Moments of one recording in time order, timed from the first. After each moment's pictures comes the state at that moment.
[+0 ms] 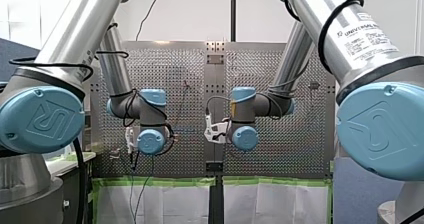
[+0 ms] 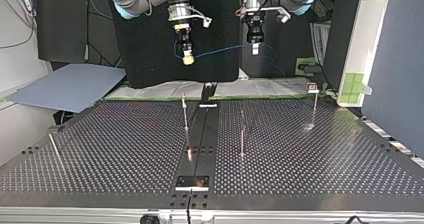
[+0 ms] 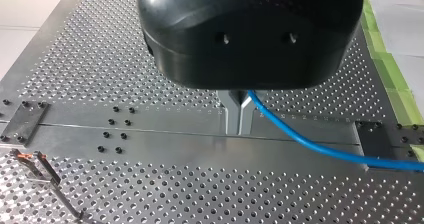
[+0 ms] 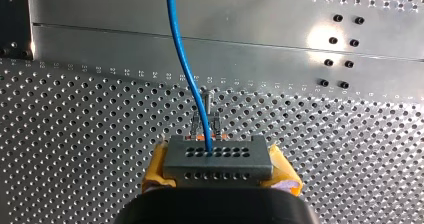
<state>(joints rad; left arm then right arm) -0.55 -1.99 -2.39 -1.89 -2.15 -1.63 2.37 -1.00 2.02 -1.04 1.83 1.47</state>
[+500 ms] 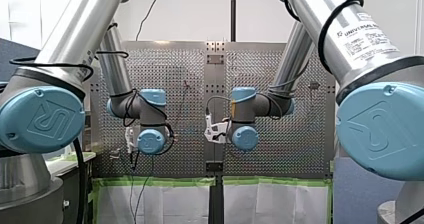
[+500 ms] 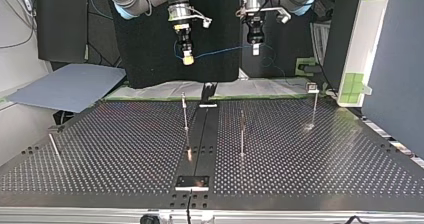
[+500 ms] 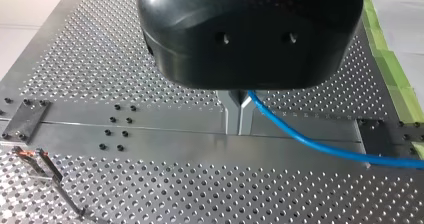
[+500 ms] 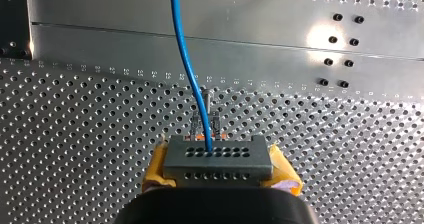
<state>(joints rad) -0.54 -1.99 -2.39 -1.89 -2.16 -1.62 2.37 -1.00 2.02 -1.04 1.83 1.47</state>
